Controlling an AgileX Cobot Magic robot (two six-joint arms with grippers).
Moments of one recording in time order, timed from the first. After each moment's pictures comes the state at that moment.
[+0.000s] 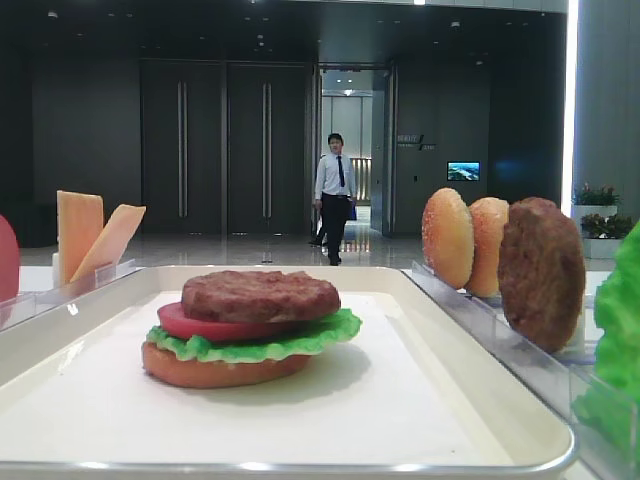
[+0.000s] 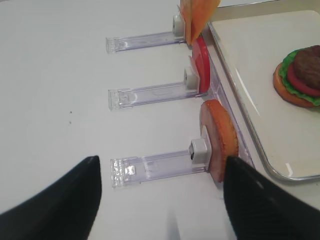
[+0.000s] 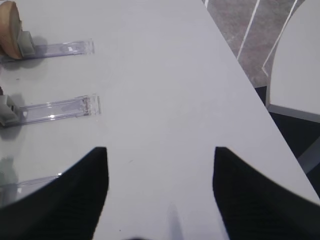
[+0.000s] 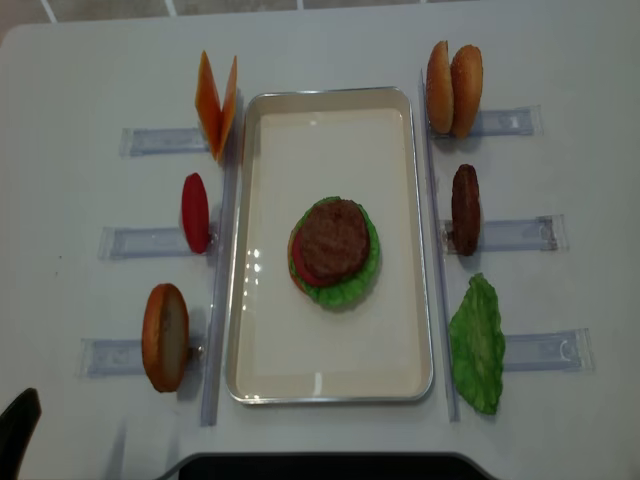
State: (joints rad) left arm -0.08 -0.02 -0.48 0.03 1.11 0.04; right arm -0.18 -0.01 -0.51 0.00 1.13 -0.05
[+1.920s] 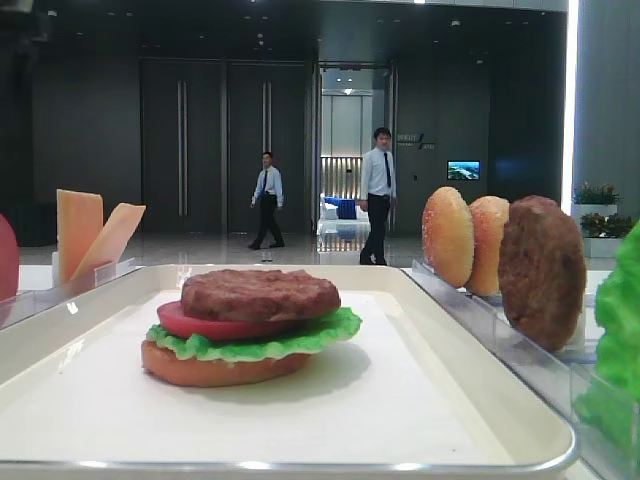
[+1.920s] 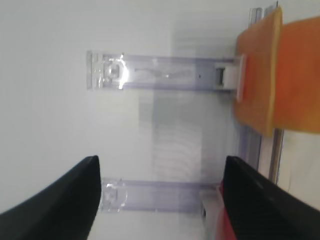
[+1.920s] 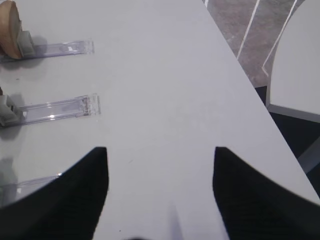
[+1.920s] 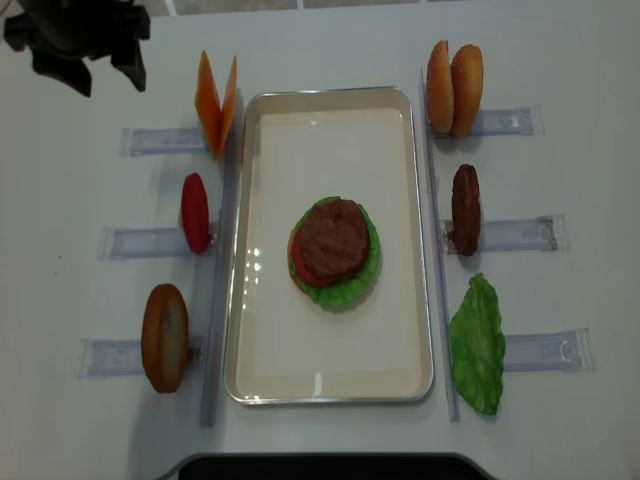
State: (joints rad) left arm -0.08 1.85 -1.64 0.09 1.19 -0.17; right arm -0.18 -0.01 -0.51 0.00 1.13 -0.05
